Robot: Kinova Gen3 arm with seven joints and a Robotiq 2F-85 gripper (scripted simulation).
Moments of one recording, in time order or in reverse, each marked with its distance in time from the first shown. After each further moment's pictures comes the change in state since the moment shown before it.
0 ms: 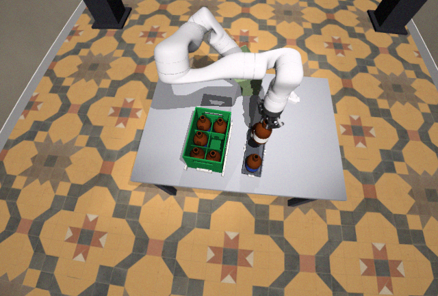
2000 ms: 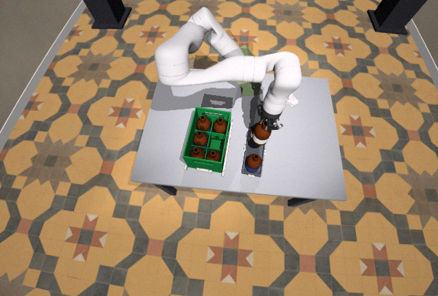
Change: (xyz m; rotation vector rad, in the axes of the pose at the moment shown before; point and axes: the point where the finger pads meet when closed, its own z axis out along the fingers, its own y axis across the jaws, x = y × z) arm 0.000 0.000 0.014 0.002 0.001 0.000
